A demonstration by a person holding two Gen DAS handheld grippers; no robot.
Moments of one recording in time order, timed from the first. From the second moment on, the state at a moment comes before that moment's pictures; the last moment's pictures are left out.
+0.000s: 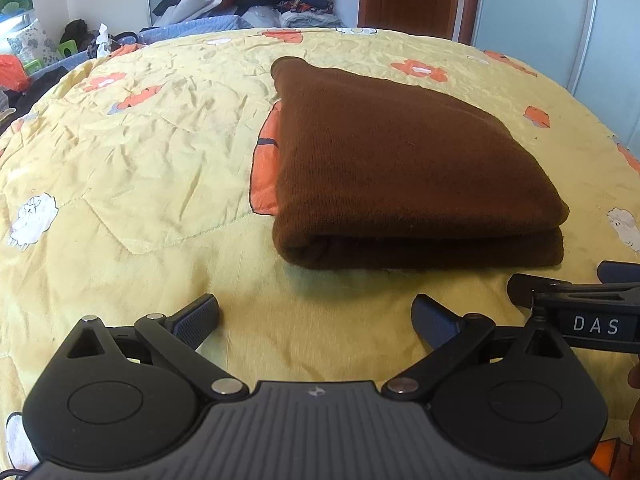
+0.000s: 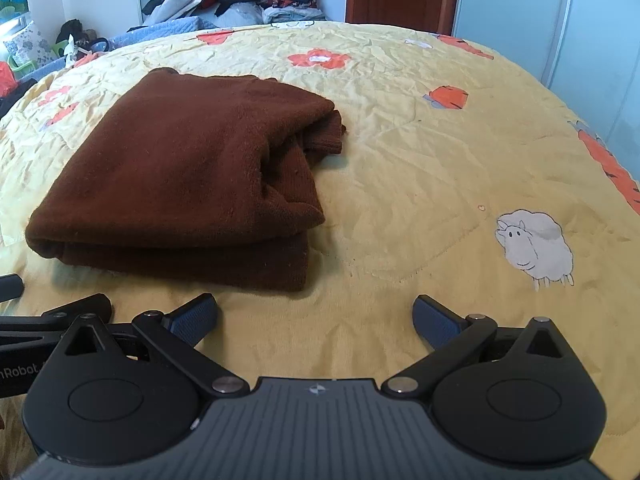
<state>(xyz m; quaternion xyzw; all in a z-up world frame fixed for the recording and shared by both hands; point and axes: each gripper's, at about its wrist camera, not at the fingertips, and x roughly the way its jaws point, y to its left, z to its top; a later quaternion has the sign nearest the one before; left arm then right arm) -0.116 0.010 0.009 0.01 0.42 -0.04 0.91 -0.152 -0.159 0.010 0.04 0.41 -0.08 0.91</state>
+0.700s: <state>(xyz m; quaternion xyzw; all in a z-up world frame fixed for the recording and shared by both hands) -0.112 0.011 0.011 0.01 0.43 -0.04 0.90 -0.154 -0.160 0.009 0.03 0.41 -0.07 0.91</state>
